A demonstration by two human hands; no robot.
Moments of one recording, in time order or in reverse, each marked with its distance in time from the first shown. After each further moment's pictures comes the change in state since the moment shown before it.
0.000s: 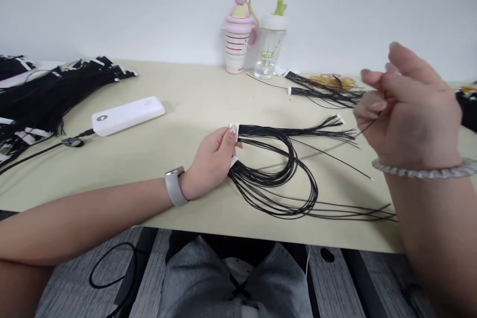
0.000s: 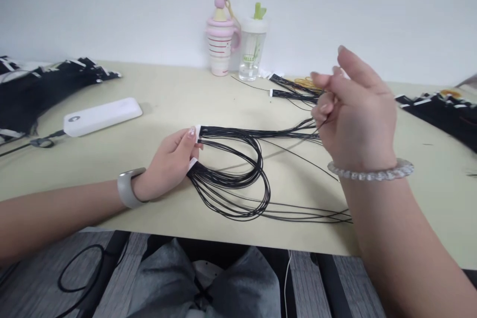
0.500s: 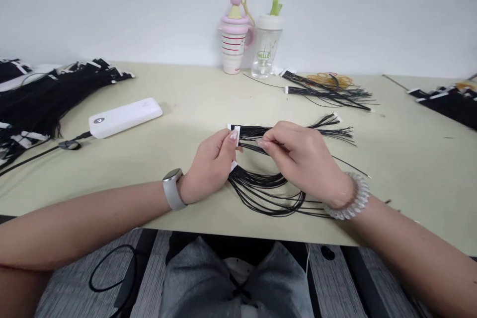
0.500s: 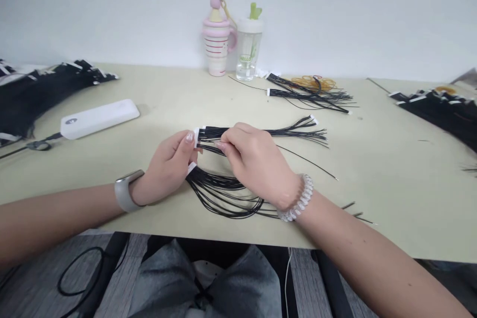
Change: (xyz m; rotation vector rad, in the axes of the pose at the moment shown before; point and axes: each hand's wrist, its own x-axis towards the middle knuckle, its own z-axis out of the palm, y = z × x) left_hand -0.007 0.004 0.001 0.047 -0.017 0.093; right_hand -0.069 0.022 0.042 -0.905 -0.776 -0.578
